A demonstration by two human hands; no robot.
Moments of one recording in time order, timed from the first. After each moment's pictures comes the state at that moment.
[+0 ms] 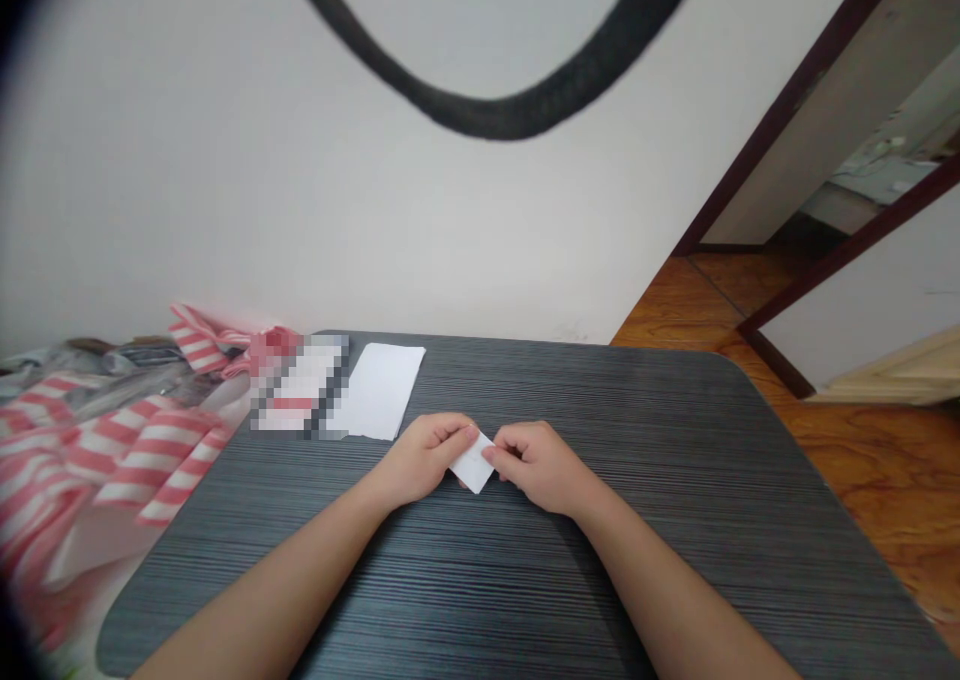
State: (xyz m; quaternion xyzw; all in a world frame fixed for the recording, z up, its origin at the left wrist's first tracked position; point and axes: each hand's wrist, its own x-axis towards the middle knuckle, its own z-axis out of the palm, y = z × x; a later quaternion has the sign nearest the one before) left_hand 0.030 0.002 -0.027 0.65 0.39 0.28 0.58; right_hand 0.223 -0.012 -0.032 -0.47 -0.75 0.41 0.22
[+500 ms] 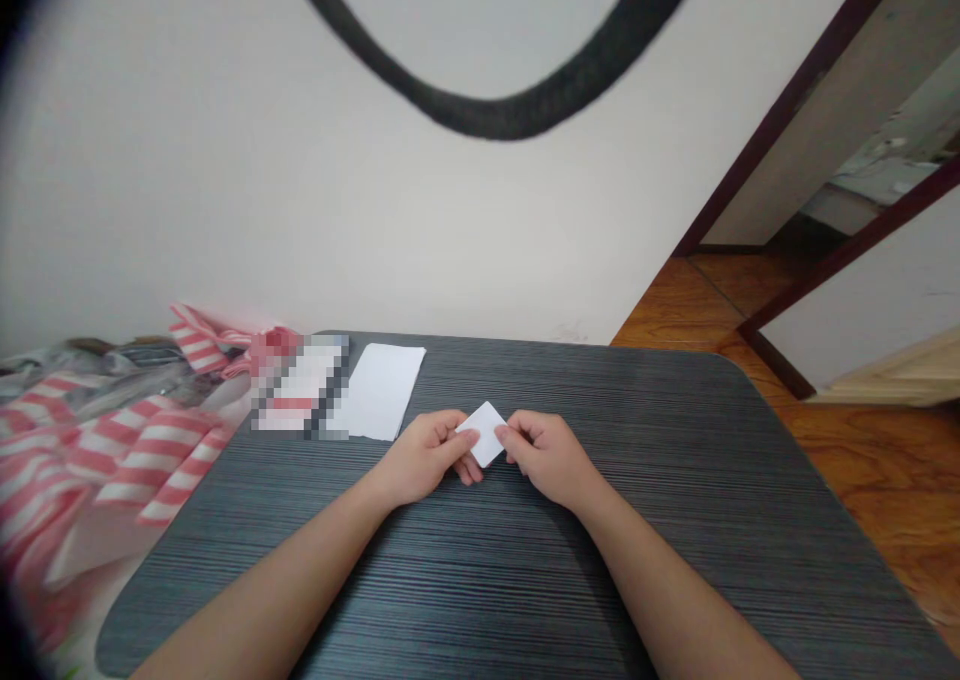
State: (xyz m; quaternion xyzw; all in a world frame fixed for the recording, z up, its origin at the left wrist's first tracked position) left_hand 0.031 0.003 -0.036 0.57 0.37 0.28 0.68; right_hand 0.228 -0.010 -0.042 -0.53 -0.68 0.41 0.30
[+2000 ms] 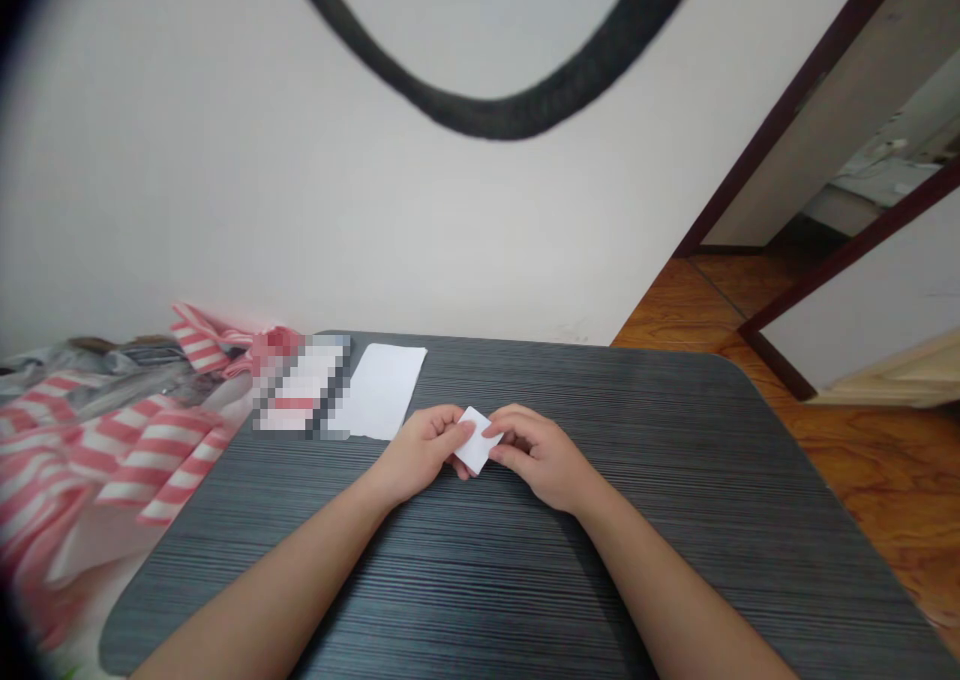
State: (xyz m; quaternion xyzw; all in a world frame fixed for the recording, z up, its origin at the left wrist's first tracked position) left_hand 0.030 0.005 -0.036 0.55 0.37 0.31 0.68; right_hand 0.229 -0.010 -0.039 -0.38 -0.74 0.42 0.36
